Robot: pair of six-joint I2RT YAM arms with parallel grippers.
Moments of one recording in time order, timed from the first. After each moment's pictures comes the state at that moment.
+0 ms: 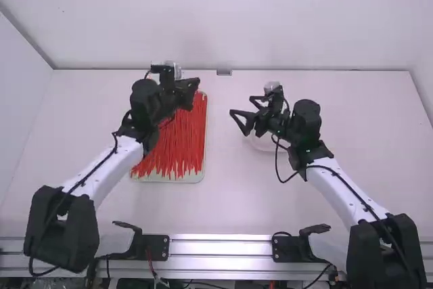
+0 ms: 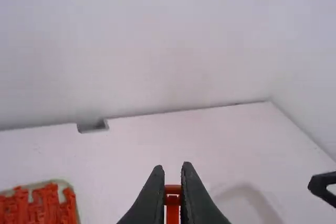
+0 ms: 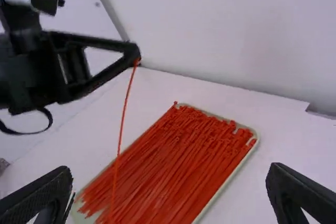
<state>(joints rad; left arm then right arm) -0.22 1.40 0.91 0.33 0.36 -0.32 0.26 1.28 0.67 0.43 -0.68 0.27</state>
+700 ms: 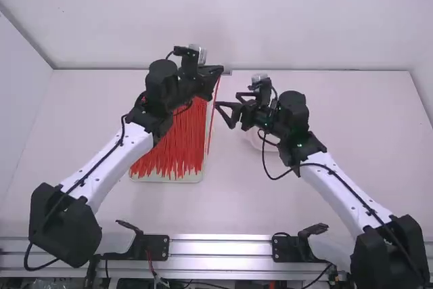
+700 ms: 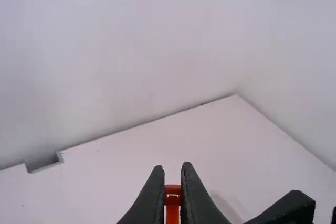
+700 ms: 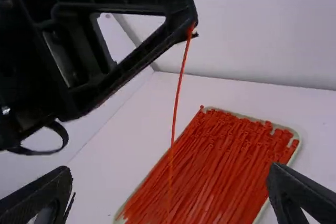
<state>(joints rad) -0.37 1.44 1.14 0.16 0.36 -0.27 0.40 1.28 0.82 0.27 -0.55 0.43</state>
